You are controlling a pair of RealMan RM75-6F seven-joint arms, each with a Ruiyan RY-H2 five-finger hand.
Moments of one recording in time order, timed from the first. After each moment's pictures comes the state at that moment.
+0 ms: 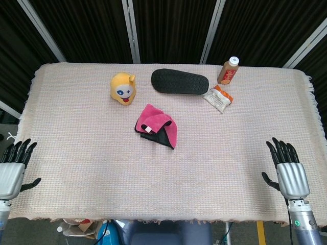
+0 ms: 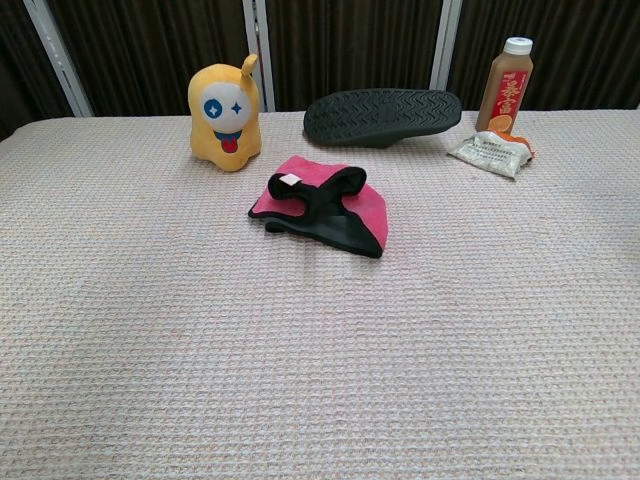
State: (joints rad) left arm -0.11 -1.16 -0.03 -1.62 1.48 1.46 0.22; right arm 0.14 -1.24 0.09 -1.53 -1.56 1.47 -0.09
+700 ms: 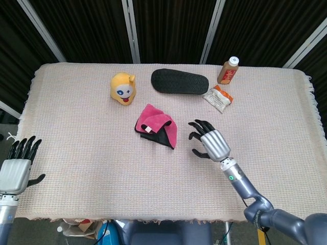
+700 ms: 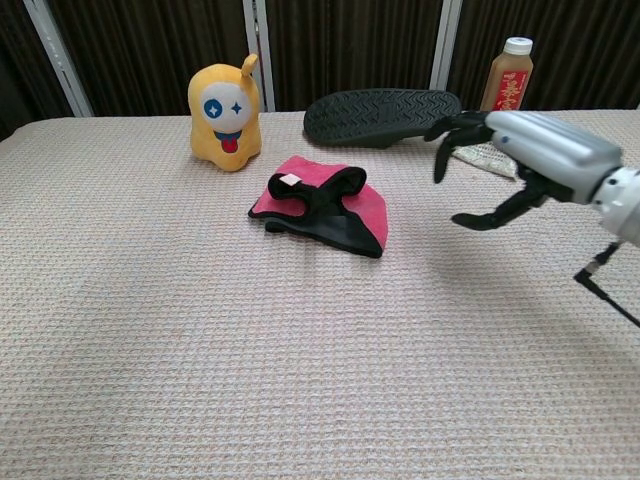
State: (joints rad) left arm -0.14 -1.23 -0.06 -1.56 1.45 1.44 0.27; right arm 0.63 -1.71 0.20 -1.04 -1.68 1.19 0.22
